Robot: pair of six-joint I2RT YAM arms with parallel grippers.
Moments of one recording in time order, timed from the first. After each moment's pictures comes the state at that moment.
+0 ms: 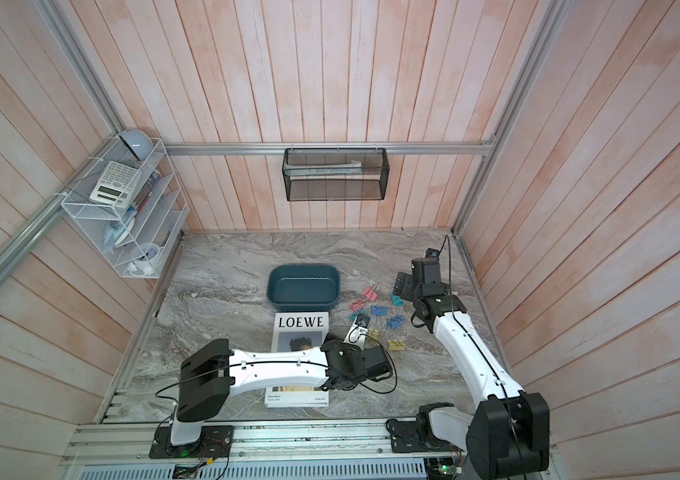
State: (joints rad) left arm -1.33 2.04 1.56 -0.81 -0.65 -0.81; right arm 0.17 1.20 0.92 -0.46 0.26 0.34
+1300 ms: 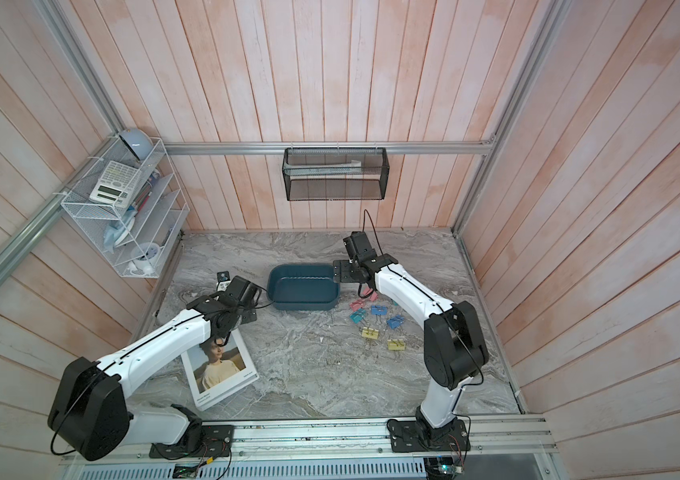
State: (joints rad) left arm -0.49 1.37 1.00 -0.67 -0.54 -0.58; right arm 0.50 1.80 1.45 -0.57 0.12 0.35
